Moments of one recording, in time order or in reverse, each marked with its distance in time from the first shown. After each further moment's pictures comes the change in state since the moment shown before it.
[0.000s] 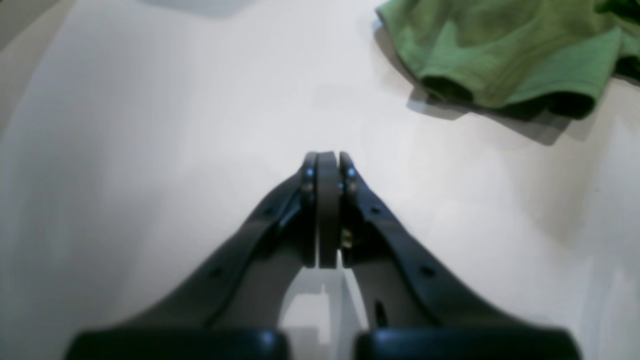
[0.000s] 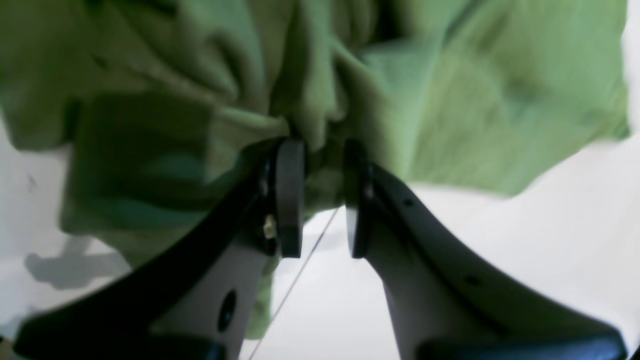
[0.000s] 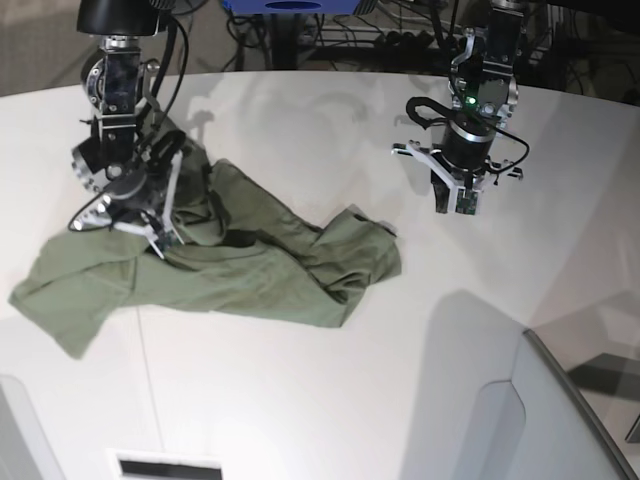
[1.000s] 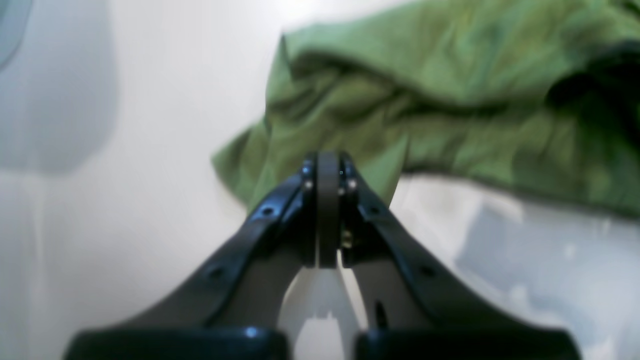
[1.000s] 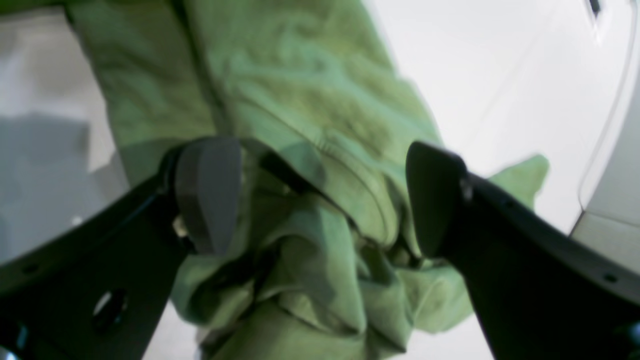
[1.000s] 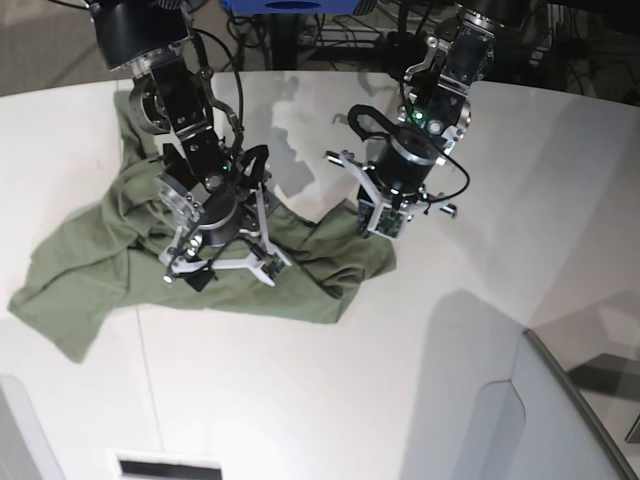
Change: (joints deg) left arm -5.7 0.5 15.7 1.7 0.4 -0.1 0.5; right arm 5.6 3.6 -30.2 -1.1 0.3 -14.6 -2.0
